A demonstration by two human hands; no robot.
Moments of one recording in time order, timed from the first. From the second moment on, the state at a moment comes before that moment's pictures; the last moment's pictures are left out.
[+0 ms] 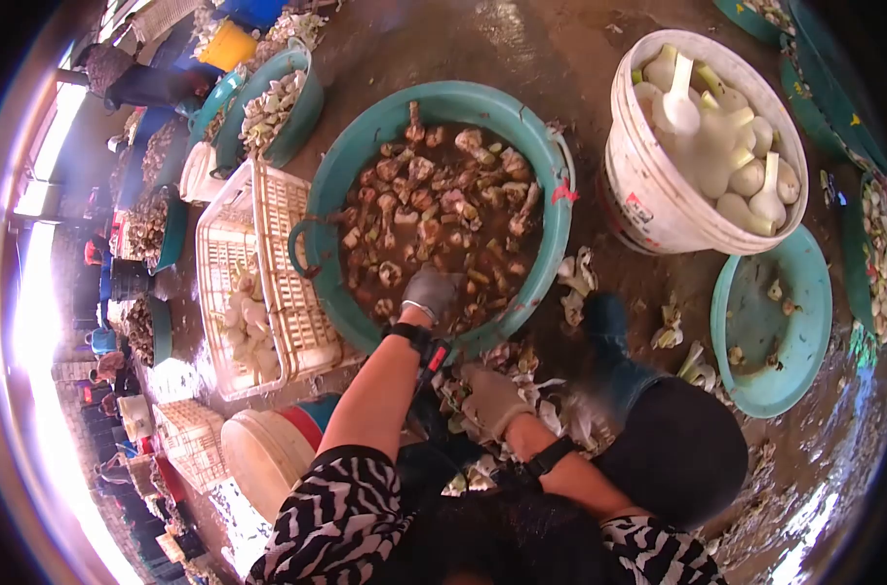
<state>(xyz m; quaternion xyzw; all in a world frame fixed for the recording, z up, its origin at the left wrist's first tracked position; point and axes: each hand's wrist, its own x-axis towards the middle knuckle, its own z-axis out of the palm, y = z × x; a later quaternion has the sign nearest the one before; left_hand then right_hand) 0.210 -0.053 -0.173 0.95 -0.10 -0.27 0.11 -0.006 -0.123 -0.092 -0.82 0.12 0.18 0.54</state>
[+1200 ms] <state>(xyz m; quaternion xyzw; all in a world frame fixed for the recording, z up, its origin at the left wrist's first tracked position) 0.017 0.021 -0.019 0.82 -0.21 -0.17 0.51 -0.043 -0.147 -0.038 -0.43 0.13 0.13 0.88</state>
